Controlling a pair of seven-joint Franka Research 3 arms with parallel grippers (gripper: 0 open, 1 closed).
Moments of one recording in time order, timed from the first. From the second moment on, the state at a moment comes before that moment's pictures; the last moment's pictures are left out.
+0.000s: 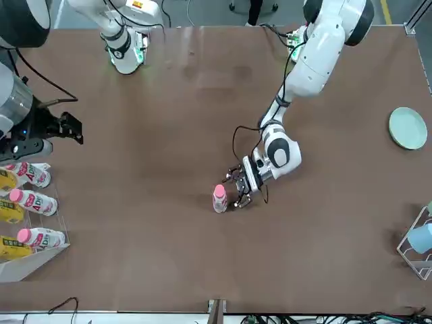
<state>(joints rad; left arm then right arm) -0.40 0.83 -0.15 -1.69 -2.05 2.42 2.57 0.11 0.17 0.01 -1.38 0.01 1.54 -0.07</state>
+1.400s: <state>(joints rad) -0.47 0.86 -0.09 -1.62 -2.11 2.40 2.57 0.14 0.19 0.01 -1.38 0.01 1.57 -0.07</state>
